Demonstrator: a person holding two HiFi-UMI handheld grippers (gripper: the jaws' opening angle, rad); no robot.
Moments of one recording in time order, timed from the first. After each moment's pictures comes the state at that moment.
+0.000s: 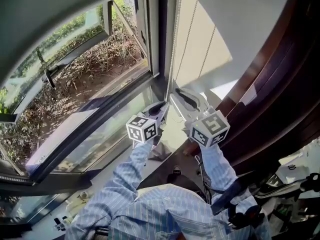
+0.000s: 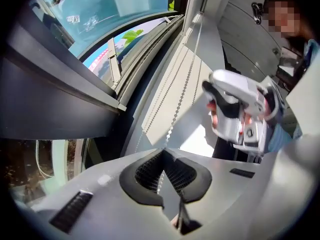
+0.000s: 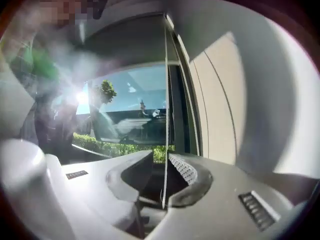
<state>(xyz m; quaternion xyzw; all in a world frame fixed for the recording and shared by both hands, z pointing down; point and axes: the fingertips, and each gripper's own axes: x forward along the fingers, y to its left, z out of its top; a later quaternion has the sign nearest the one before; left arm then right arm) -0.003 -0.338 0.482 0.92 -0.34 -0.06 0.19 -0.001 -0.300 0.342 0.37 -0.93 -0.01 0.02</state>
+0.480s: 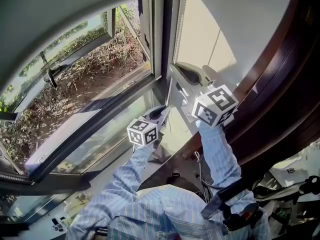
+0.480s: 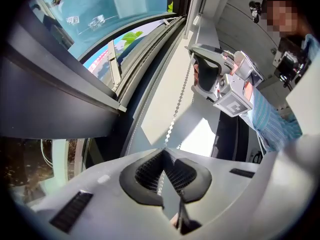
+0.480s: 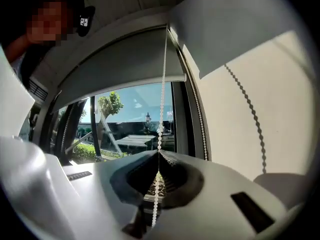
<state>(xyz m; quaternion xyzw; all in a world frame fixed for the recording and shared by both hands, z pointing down) -0.007 -0.331 0.482 0.92 -0.34 -0.06 0.18 -0.026 -0.334 0.240 0.33 -0.94 -0.04 -0.06</state>
